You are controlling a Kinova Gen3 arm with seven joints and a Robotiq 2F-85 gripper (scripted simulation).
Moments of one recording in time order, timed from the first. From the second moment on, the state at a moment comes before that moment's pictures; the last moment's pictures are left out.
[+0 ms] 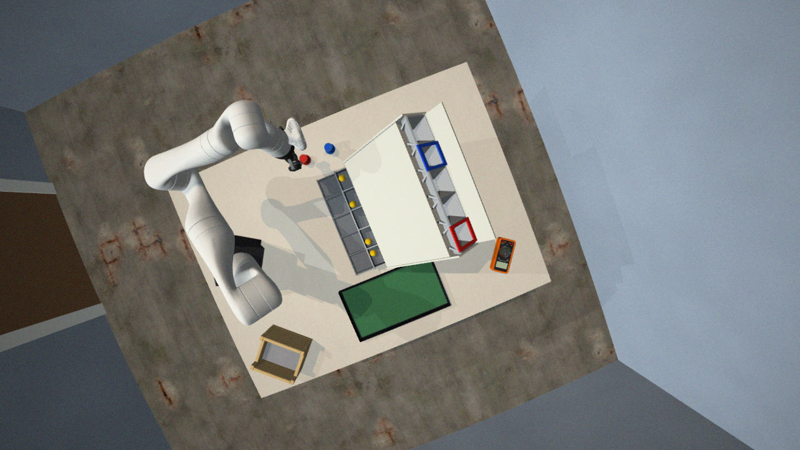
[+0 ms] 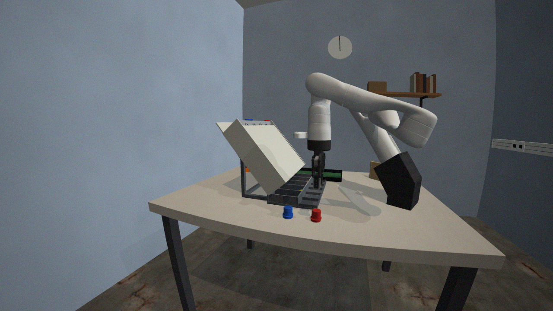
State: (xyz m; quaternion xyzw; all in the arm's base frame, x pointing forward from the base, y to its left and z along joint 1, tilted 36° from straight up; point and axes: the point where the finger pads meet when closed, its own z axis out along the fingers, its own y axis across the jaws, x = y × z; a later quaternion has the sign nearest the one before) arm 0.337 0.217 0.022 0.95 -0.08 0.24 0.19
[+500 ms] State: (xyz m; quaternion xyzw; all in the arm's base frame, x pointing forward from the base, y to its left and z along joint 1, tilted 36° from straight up) arm 0.375 0.179 -0.048 0.95 -0.09 0.24 0.19
